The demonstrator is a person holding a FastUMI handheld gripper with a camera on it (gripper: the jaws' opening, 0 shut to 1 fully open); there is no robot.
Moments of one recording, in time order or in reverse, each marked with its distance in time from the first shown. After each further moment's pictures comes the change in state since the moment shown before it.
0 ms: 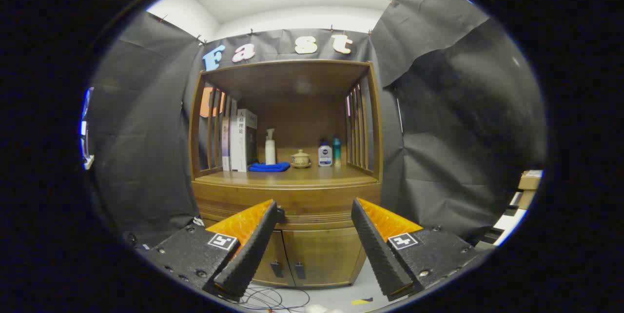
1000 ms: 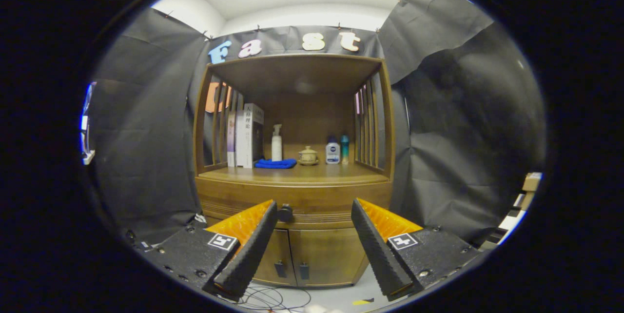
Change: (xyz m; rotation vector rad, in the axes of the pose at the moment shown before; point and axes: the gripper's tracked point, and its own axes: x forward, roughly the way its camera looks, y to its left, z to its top) arm 0.027 0.023 -0.013 -0.007 0.031 0.043
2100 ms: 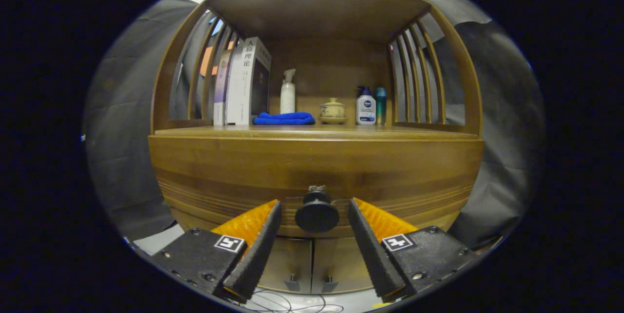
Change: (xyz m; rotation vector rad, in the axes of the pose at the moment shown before) arm 0.189 0.058 -0.107 -0.033 0.145 0.008
